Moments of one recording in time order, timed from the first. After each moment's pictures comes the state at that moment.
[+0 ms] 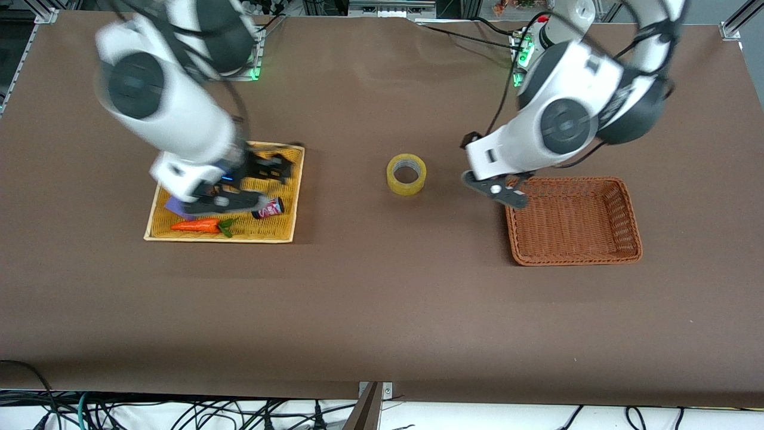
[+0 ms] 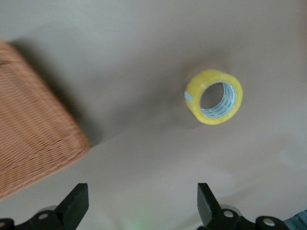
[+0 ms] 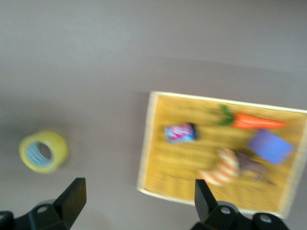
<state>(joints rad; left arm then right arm) -0.40 0.38 -0.11 -1.57 -0.15 1.61 -0.01 0.27 0.31 0.11 -1.29 0.03 1.52 0.26</state>
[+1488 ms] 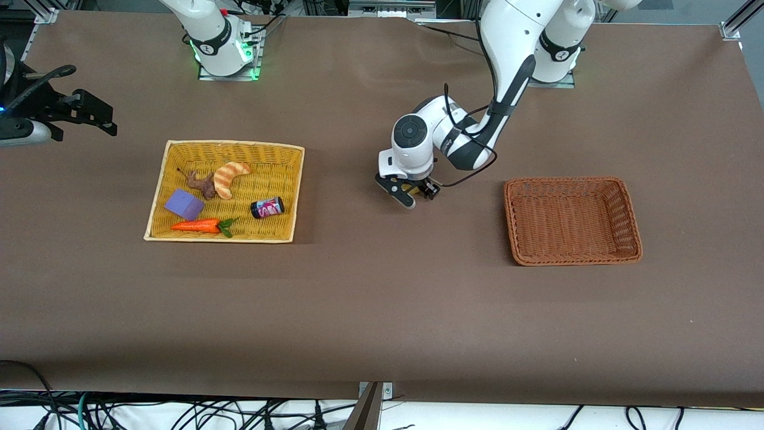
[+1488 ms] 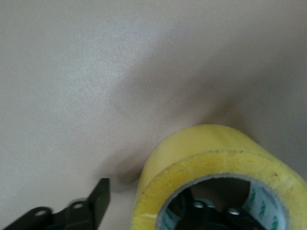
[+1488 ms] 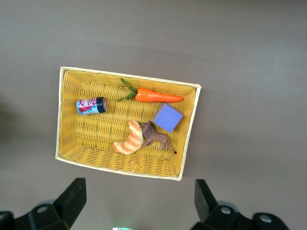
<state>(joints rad) -0.67 0.64 -0.10 -1.81 0.12 2.32 -0.06 0.05 -0.01 -0.01 -1.58 0.00 1.53 -0.08</state>
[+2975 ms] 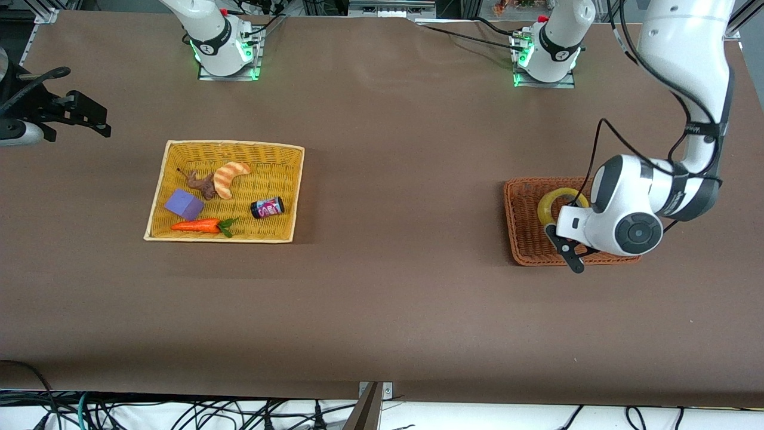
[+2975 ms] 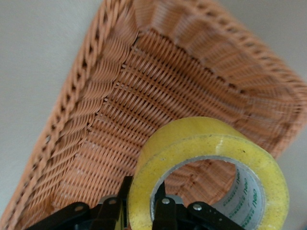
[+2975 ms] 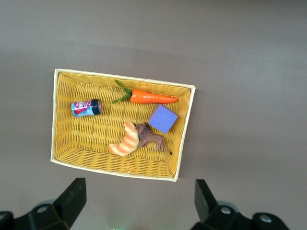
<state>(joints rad) -0.05 0.60 -0.07 -1.64 0.18 1.87 0.80 0.04 -0.01 -0.01 -1.58 -0.01 1.53 -0.08</state>
